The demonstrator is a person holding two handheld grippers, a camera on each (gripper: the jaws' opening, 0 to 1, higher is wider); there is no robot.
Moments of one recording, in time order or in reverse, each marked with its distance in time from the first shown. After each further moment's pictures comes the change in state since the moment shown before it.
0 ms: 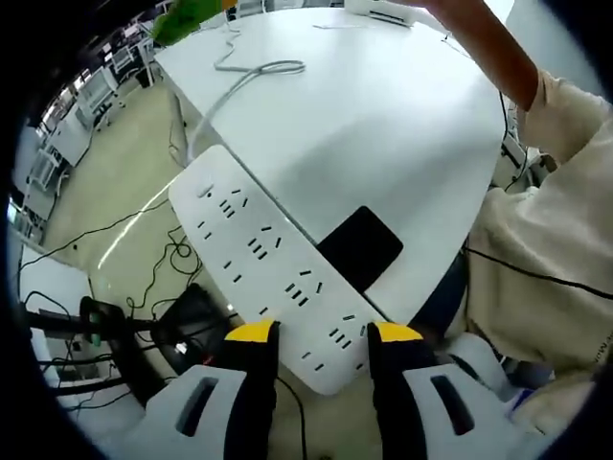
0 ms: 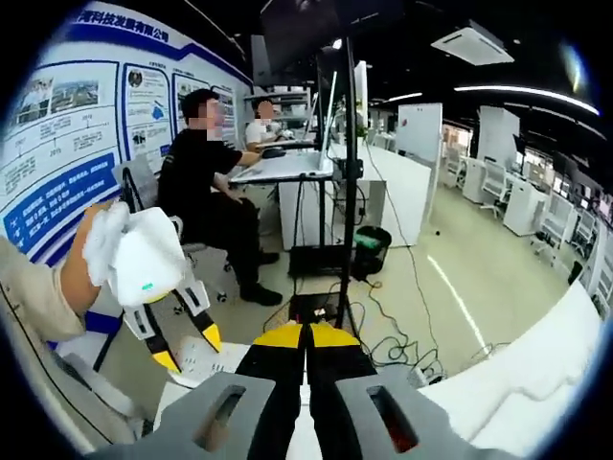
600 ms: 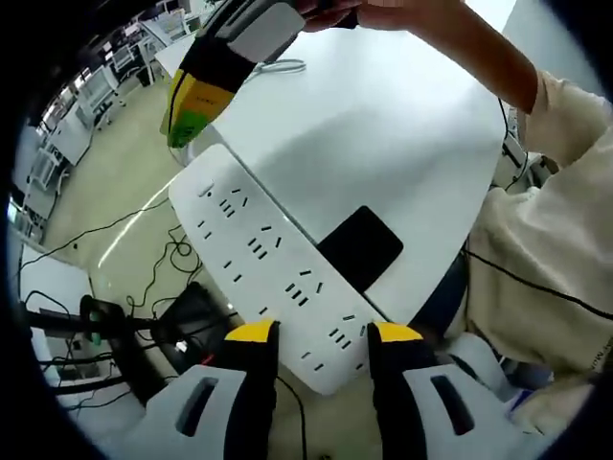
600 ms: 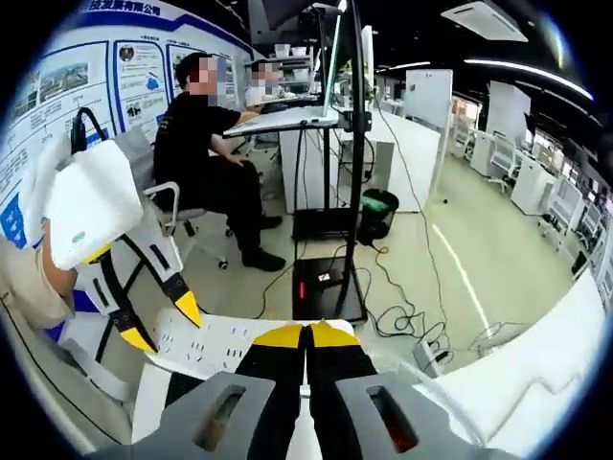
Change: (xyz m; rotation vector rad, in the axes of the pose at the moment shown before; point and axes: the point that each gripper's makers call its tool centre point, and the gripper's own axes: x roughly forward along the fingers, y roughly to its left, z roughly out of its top) left arm 0.000 -0.003 -0.001 -0.002 0.014 0.002; right arm 0.040 0.006 -0.051 0.012 0.162 0.025
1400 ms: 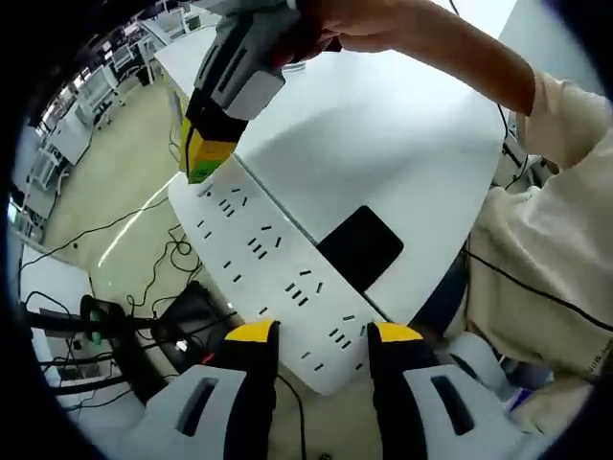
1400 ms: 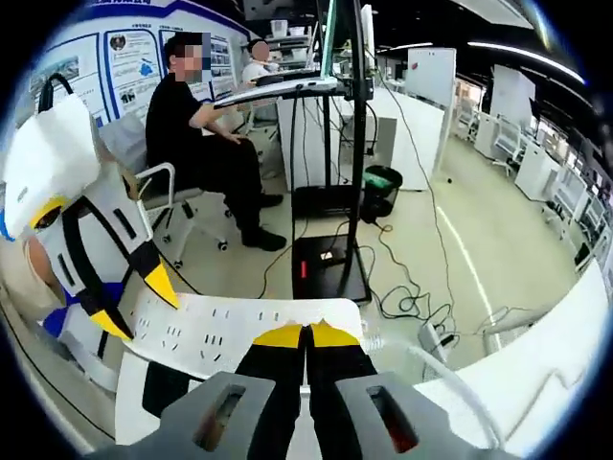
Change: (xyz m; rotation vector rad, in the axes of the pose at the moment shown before) left arm -0.001 0.001 0.001 0.001 0.004 0.001; right arm 0.026 -0.001 -0.027 0.007 0.089 0.009
